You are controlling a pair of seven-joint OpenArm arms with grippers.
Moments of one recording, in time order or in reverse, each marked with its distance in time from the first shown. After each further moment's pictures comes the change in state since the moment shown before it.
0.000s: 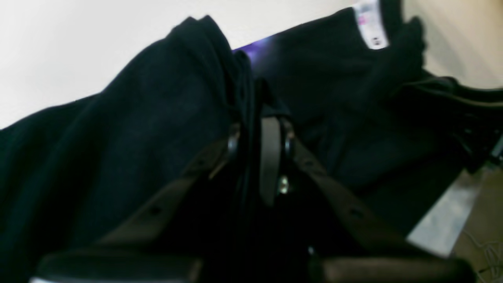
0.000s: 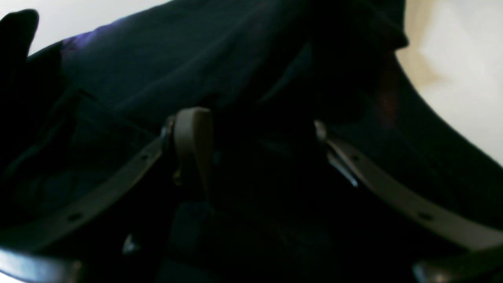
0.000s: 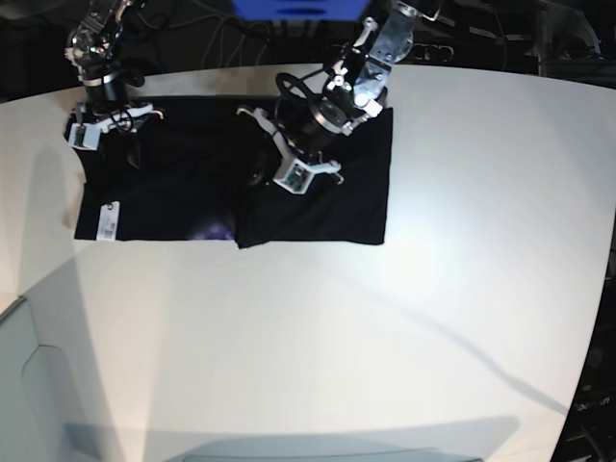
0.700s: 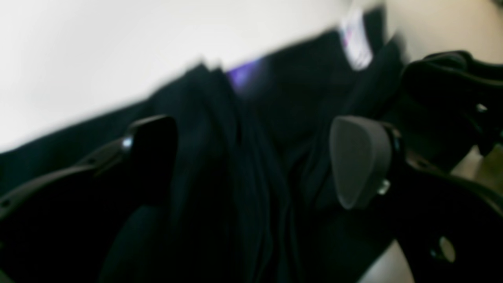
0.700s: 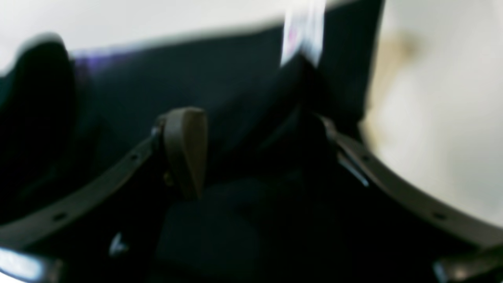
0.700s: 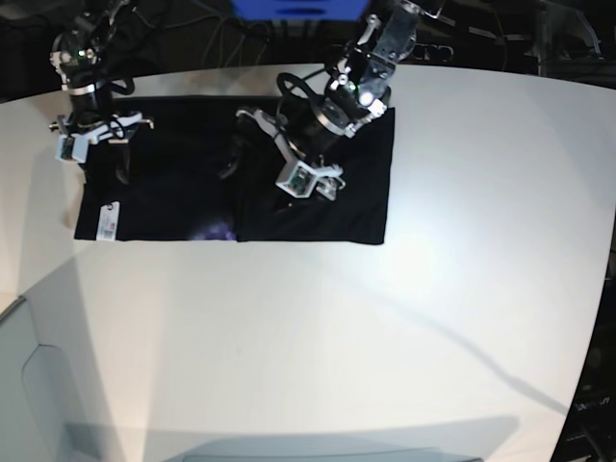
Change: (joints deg) left arm 0.5 -0.7 0.2 5.1 -3.1 -0.3 0.4; right arm 0.0 -1.1 2.6 12.1 -1.6 0.1 -3.7
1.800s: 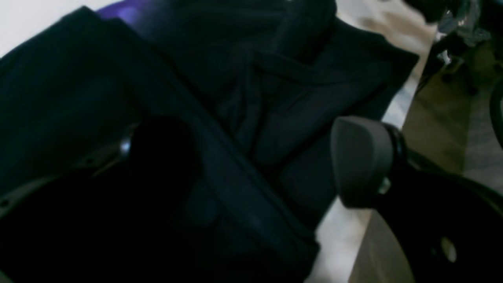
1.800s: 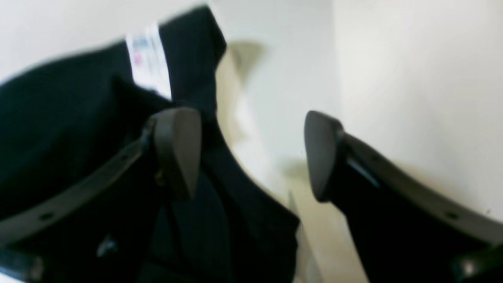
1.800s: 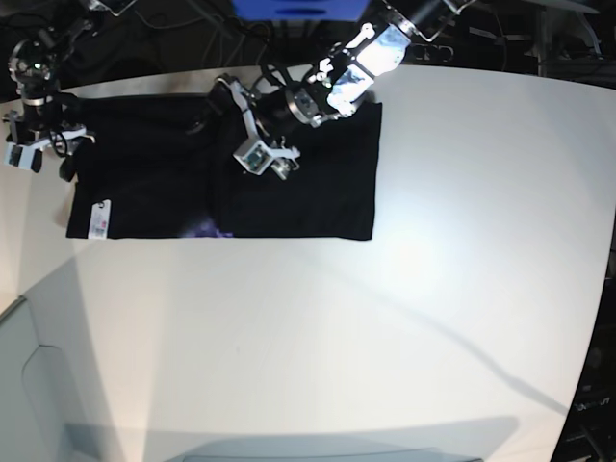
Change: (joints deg) left arm -7.5 -4.5 16.8 -9.6 -8.2 0.4 -0.2; right arm 8.9 4.7 14.0 -5.4 -0.7 0.0 -12.7
